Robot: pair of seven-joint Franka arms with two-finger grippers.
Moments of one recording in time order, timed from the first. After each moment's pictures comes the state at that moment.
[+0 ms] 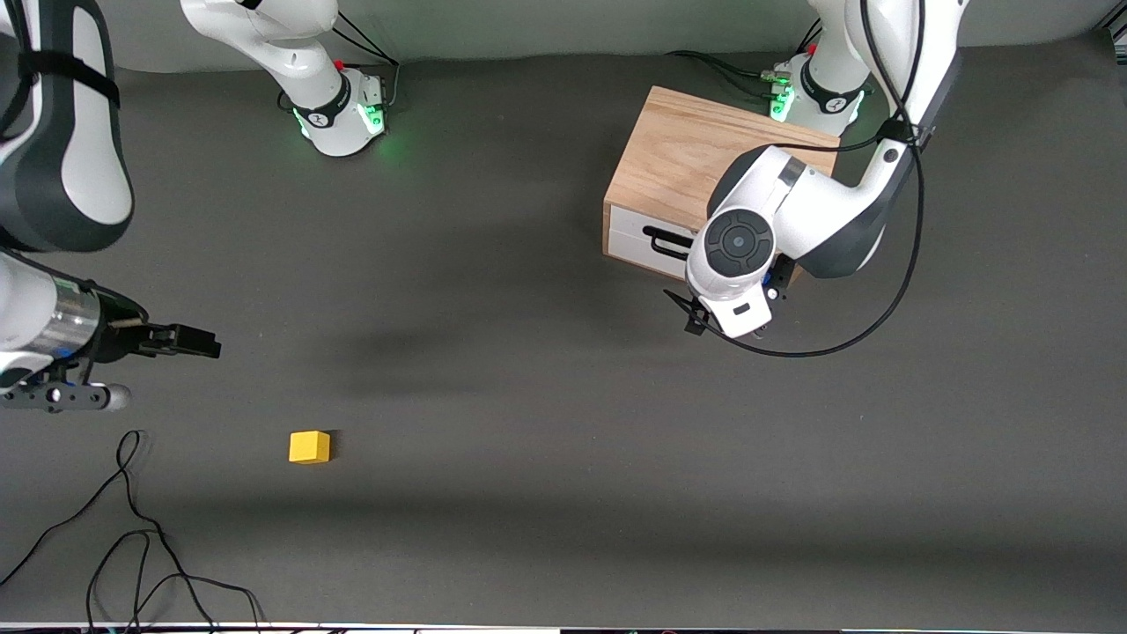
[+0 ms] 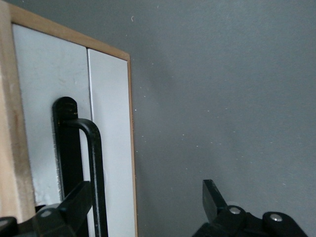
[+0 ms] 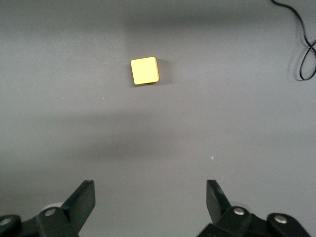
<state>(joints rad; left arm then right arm) -0.18 0.38 -0.41 -1.81 0.10 1.90 -1.83 0.00 0.31 -0.01 -1.50 0.04 1.69 0.04</state>
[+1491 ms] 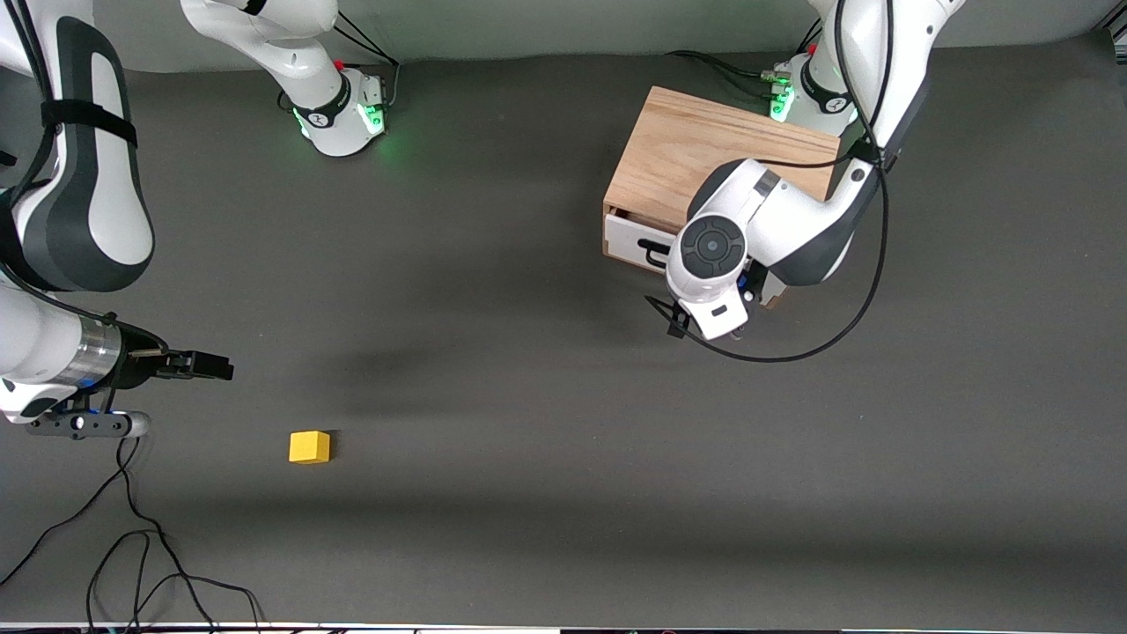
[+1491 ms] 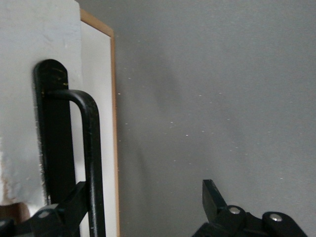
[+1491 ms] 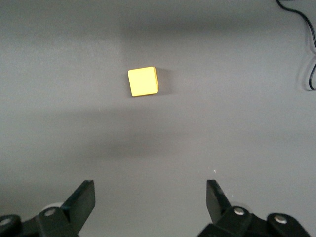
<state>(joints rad) -0.21 0.46 -0.42 -1.79 0.12 1.99 -1.90 0.00 0.38 -0.01 -1.46 0.04 1.75 0.04</state>
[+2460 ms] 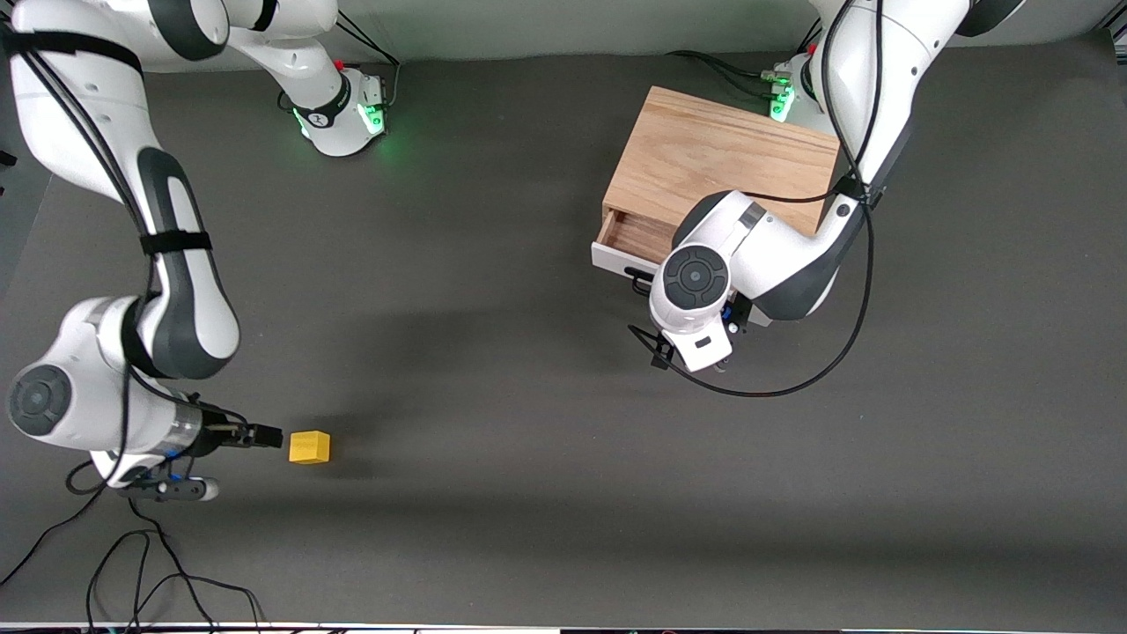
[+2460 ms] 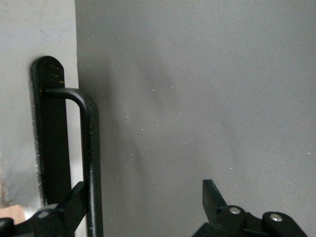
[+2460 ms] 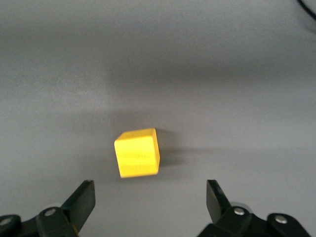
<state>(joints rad) -0.23 0.58 -0.42 -1.61 0.19 2.00 -1.91 0.00 0.68 0.00 -1.41 0.04 2.09 0.04</state>
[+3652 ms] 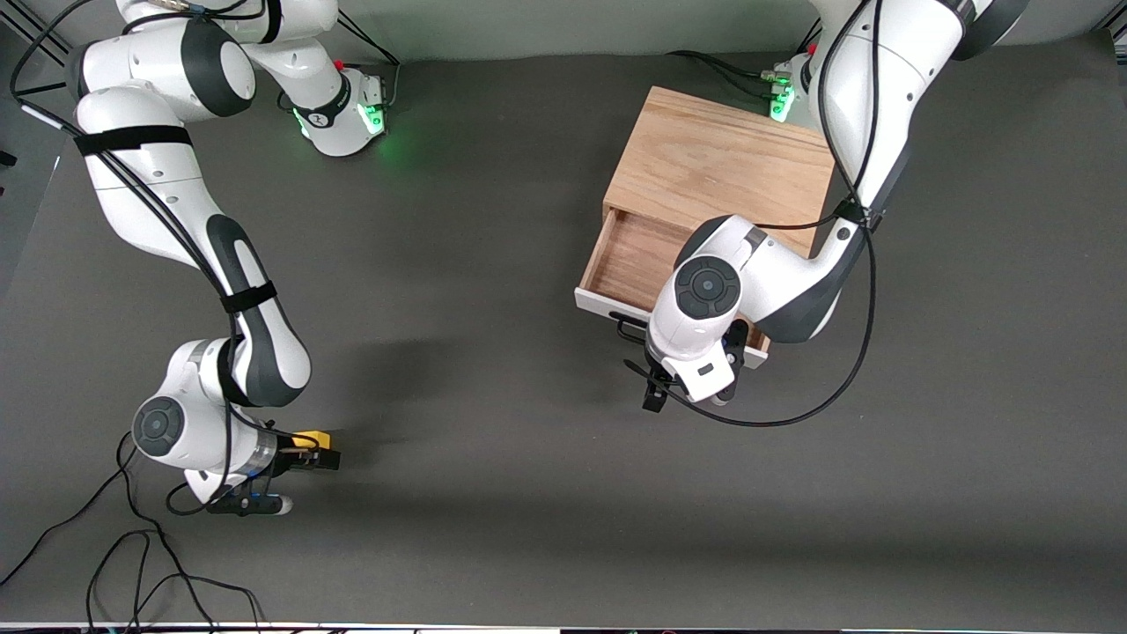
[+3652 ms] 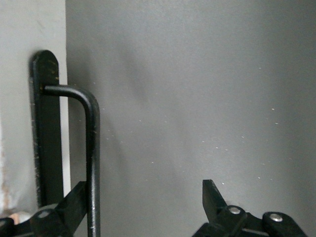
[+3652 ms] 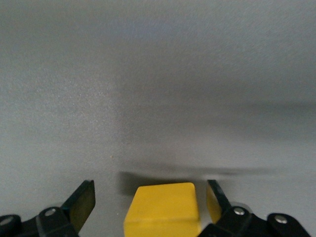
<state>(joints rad) -0.24 0.66 -0.40 -1.51 0.24 2.19 -1.96 0.01 0.88 0.05 -1.39 0.04 2.30 0.04</state>
